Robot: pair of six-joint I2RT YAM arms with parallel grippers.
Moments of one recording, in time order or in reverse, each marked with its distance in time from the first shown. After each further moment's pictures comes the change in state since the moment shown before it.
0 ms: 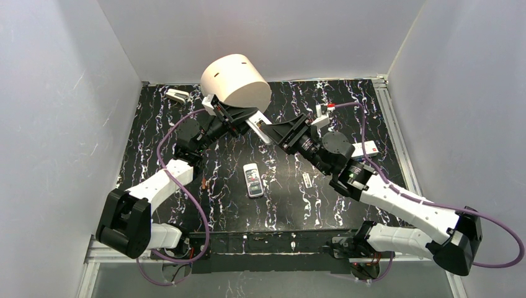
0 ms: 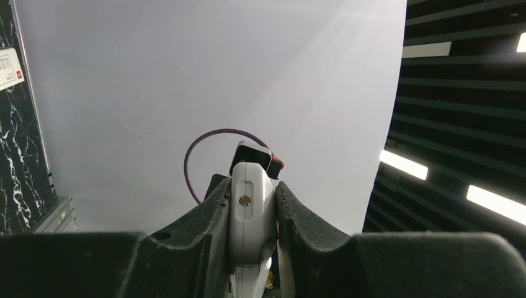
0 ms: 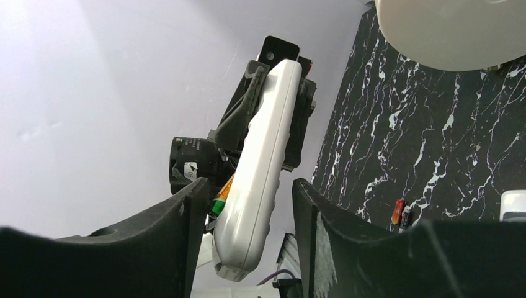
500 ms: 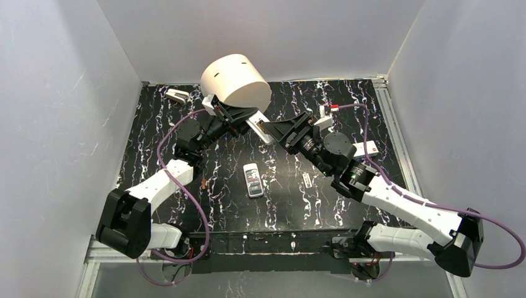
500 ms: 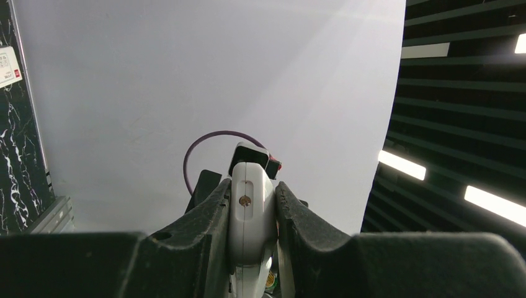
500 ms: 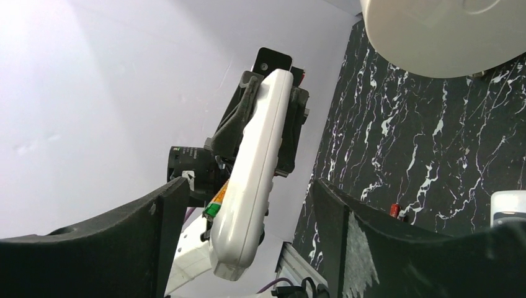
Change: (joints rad) left arm 0.000 0.000 0.000 0.003 -0.002 -0.005; right arm 0.007 -0.012 0.000 -0.031 0.053 0.006
